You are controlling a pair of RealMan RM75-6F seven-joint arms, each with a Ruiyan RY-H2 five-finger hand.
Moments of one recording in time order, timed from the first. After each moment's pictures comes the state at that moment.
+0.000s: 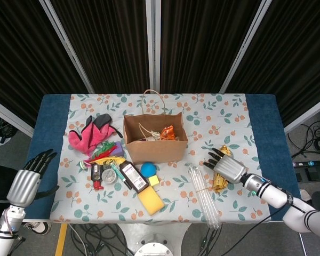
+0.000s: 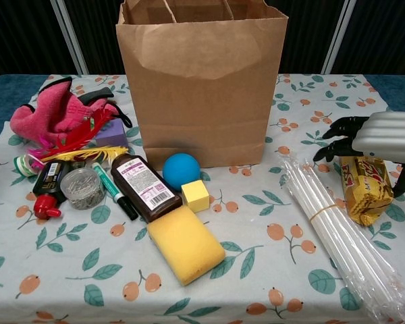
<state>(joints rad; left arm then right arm) -0.17 -1.30 0.01 -1.37 1.66 1.55 -0.16 0.73 -1.42 -0.20 -1.02 -1.81 1.00 0.08</state>
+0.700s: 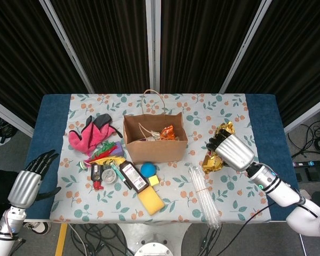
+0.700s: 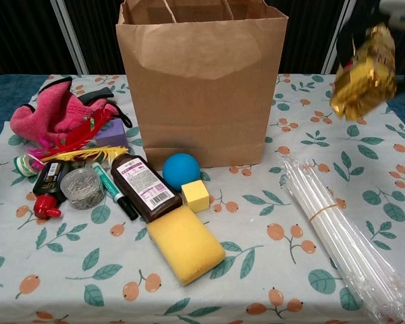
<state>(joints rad) -0.17 -1.29 0.02 -1.39 1.68 1.56 -0.19 0.71 -1.17 0.00 -1.41 -1.74 1.26 -0.03</state>
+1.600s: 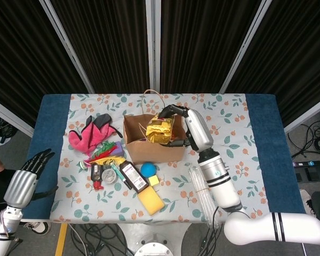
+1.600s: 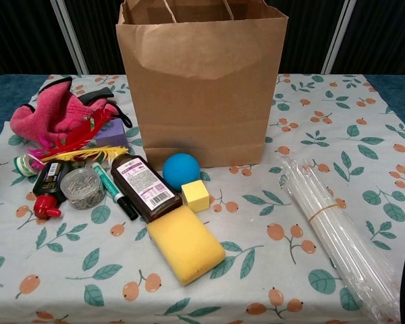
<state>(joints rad) -0.16 -1.28 0.01 -1.38 1.67 1.57 -0.23 0.88 -1.40 0.51 -2.04 -0.88 1.28 0.05</state>
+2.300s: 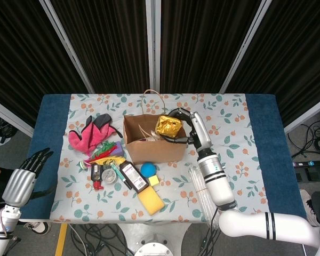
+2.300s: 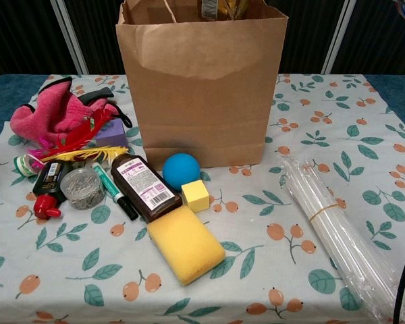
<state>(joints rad) -0.17 -1.27 0.01 -1.38 1.66 1.56 -0.23 0.81 -1.50 0.56 -1.95 -0.72 1.17 0.25</state>
